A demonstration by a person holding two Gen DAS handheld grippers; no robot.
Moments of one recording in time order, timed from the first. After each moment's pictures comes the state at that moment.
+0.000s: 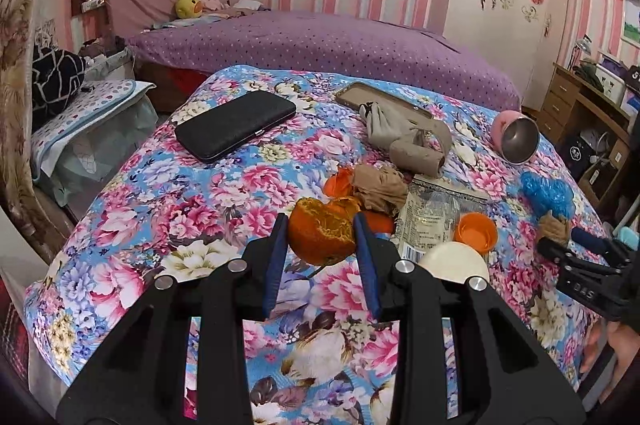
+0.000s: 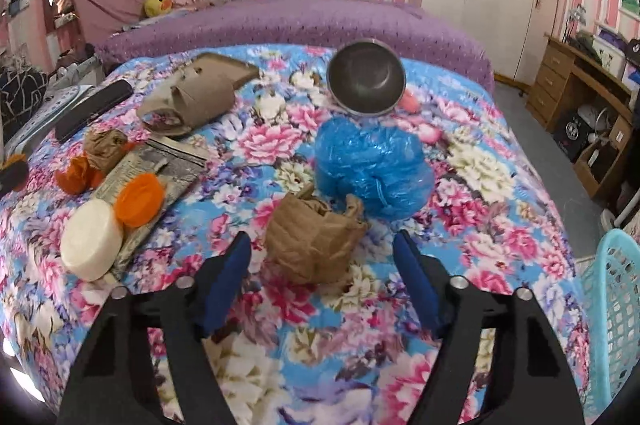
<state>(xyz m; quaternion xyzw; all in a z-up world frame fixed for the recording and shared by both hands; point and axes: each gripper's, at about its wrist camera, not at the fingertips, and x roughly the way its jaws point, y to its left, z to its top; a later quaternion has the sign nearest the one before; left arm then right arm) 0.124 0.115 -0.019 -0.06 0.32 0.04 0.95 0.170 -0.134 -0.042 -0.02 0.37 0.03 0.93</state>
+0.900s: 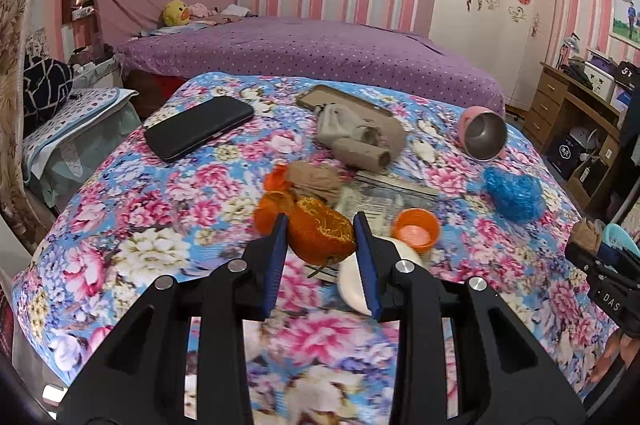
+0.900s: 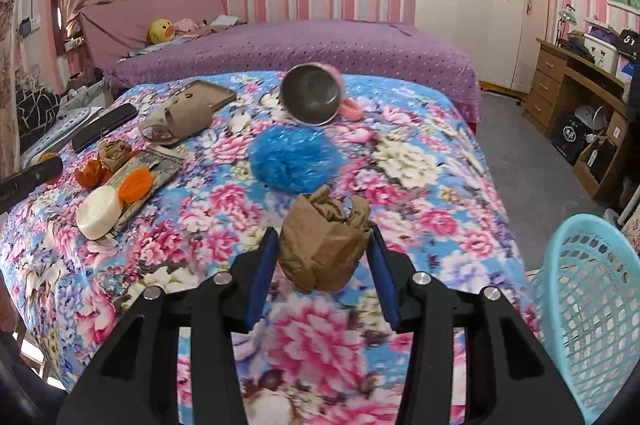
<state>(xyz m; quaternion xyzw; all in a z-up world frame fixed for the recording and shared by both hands) 0.113 0.060 -0.014 -0.05 0.30 0.02 0.95 0.113 -0.205 -0.023 0.00 0.32 0.04 0.95</state>
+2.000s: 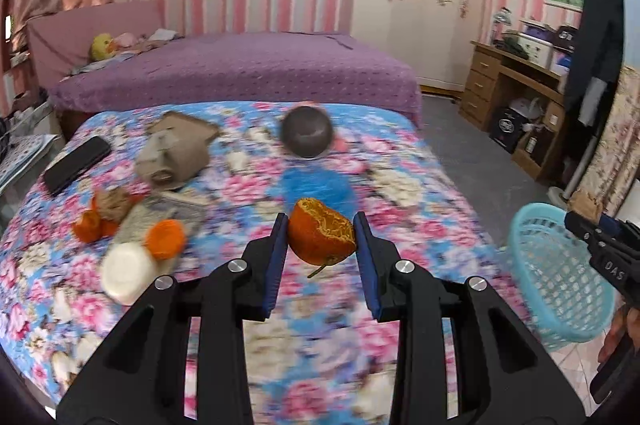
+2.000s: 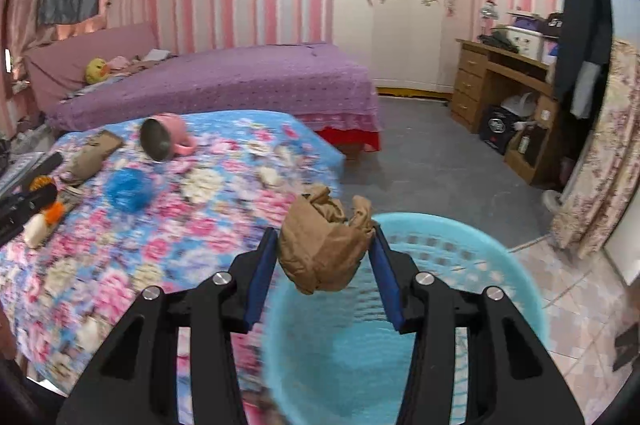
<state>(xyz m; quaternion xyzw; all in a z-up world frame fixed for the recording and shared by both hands) 0.096 -0.146 0.012 -0.01 0.28 -0.09 0.95 0.054 -0.392 0.012 0.02 0.28 -0.09 0.96</state>
